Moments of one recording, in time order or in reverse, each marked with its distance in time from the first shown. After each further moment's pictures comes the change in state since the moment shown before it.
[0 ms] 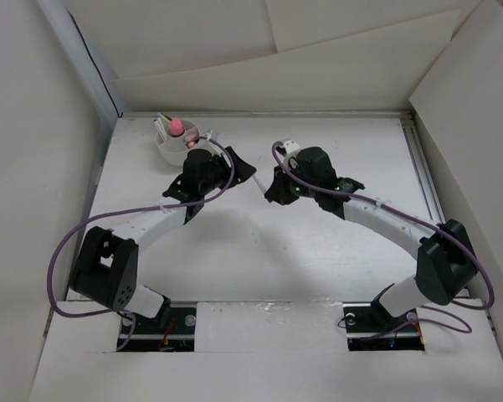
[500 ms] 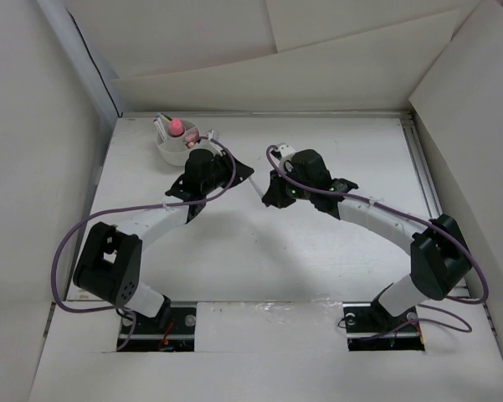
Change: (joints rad) left arm -0.002 0.036 0.000 0.050 0.011 -0.035; right arm 0.016 0.042 0.000 0.002 -0.008 -0.001
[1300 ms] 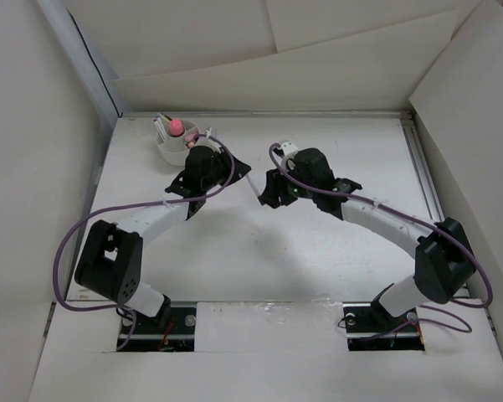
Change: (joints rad) left arm 0.006 0.013 0.034 -0.039 -0.038 0.000; right arm 0.000 -0.023 0.000 0.002 0.015 -0.004
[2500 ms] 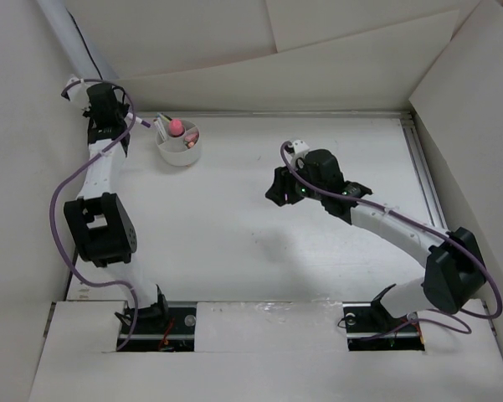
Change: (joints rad) left arm 0.627 0.263 0.649 -0.293 -0.466 0.093; right arm -0.028 -0.084 -0.054 0.034 0.037 0.024
